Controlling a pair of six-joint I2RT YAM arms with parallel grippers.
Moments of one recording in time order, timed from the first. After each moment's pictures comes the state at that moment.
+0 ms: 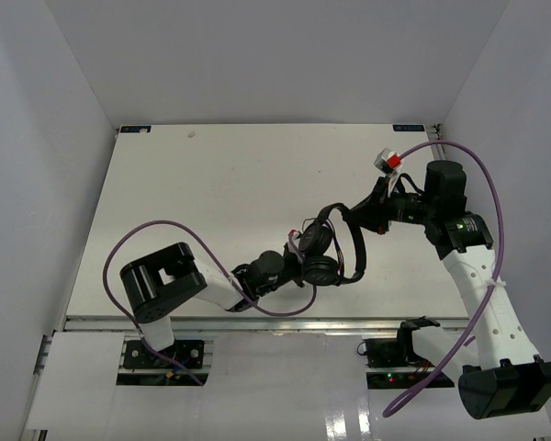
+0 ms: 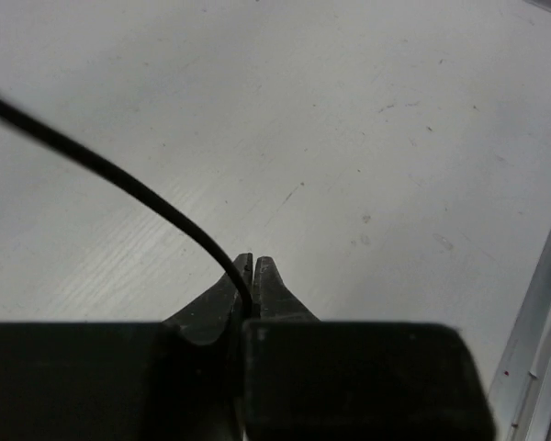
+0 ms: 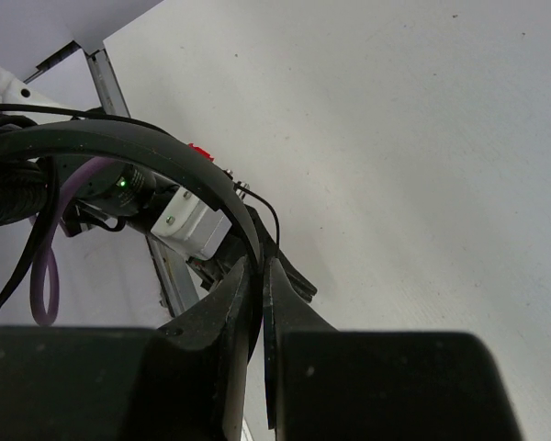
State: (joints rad) left arm -1.10 1.75 0.58 0.99 -0.11 -0.10; right arm 0.17 0.98 1.06 -0.57 -1.00 -0.15
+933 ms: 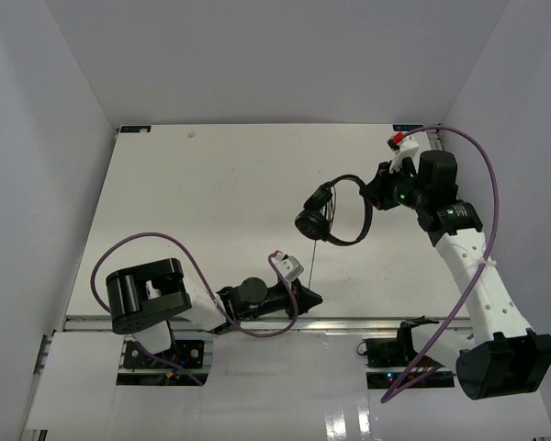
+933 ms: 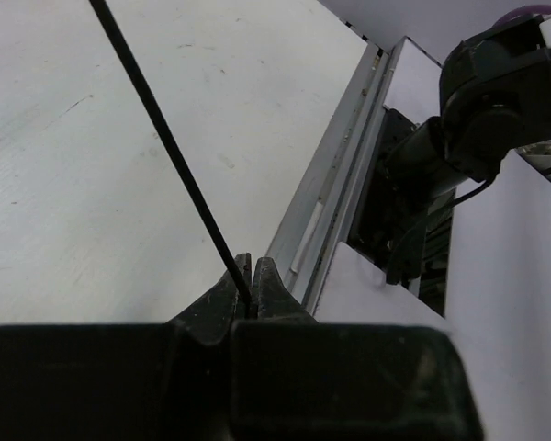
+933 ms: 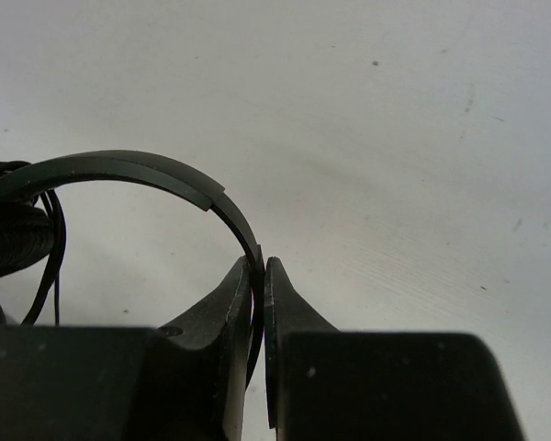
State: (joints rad) left arm -1.24 1.65 0.36 1.18 0.02 -0.47; right arm 0.16 1.09 1.08 -0.46 -0.47 0.04
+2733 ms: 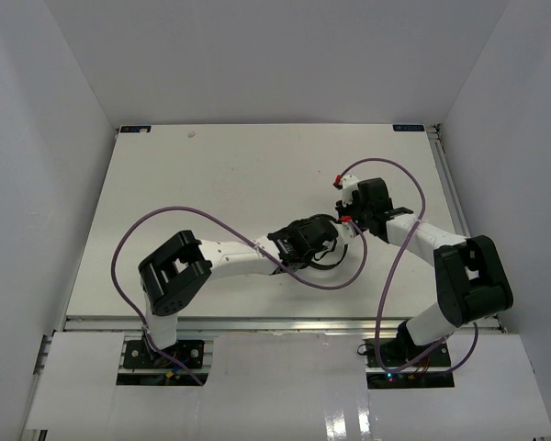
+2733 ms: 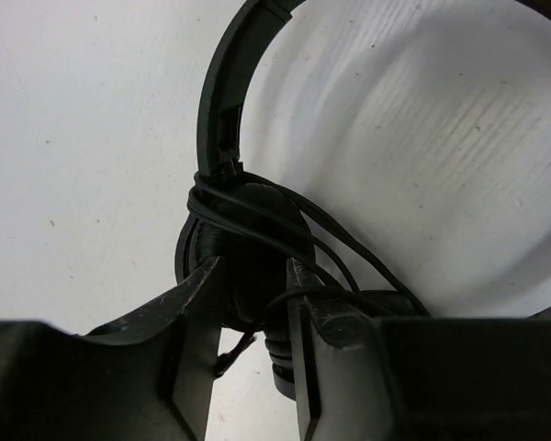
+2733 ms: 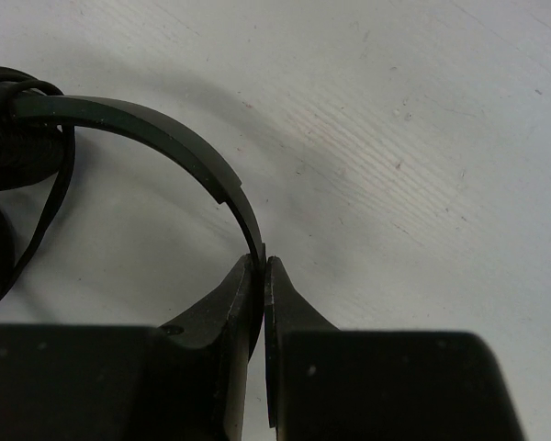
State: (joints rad) left arm -1.09 1.87 1.23 -0.12 -0.53 0.40; right arm 0.35 1.52 0.82 -0.13 -0.23 -0.14
